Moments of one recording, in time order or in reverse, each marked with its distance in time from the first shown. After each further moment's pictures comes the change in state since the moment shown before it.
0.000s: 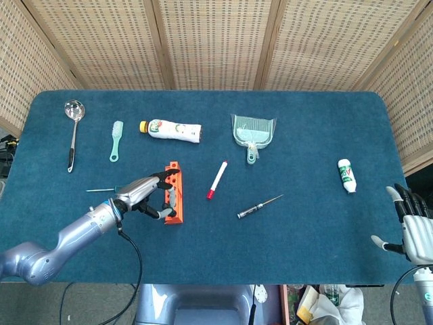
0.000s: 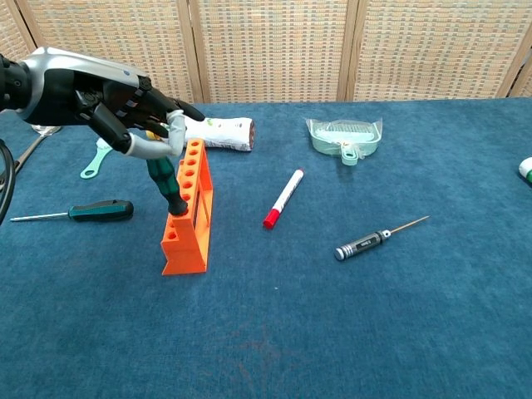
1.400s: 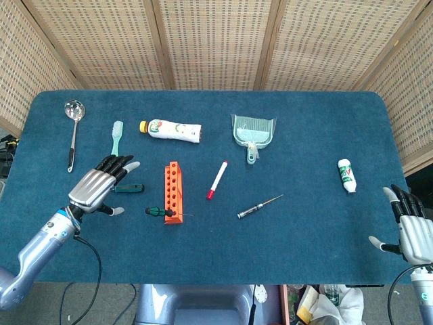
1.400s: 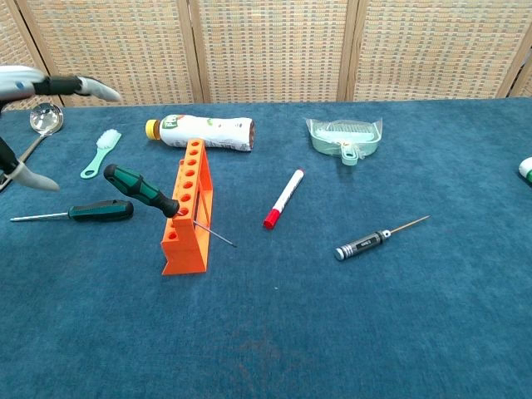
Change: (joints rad) left arm 0.280 -0.070 0.115 0.191 0.404 0.422 0.325; right arm 0.004 -0.005 -0.003 -0.014 0.005 -0.008 -0.027
